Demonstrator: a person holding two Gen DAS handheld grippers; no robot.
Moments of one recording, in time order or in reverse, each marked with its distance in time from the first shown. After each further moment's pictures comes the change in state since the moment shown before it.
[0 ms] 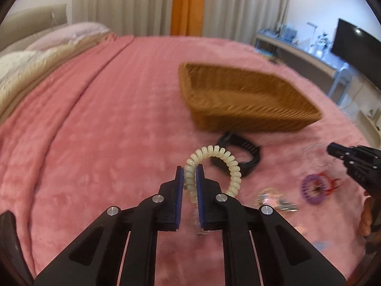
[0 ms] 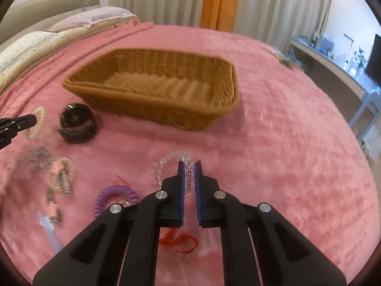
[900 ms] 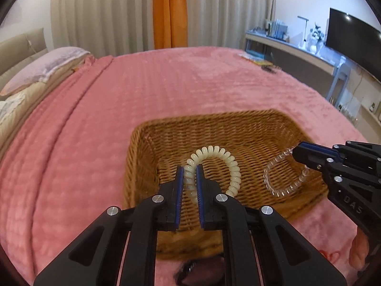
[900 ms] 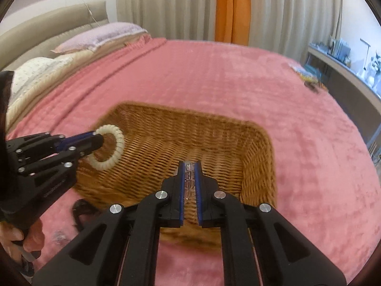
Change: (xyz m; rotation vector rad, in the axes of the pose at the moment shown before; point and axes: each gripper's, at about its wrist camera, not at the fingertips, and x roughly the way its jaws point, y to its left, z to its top) left arm 0.094 -0.060 0.116 0.099 0.002 0.009; right arm 0.064 0.007 0.128 0.029 -0.019 0.109
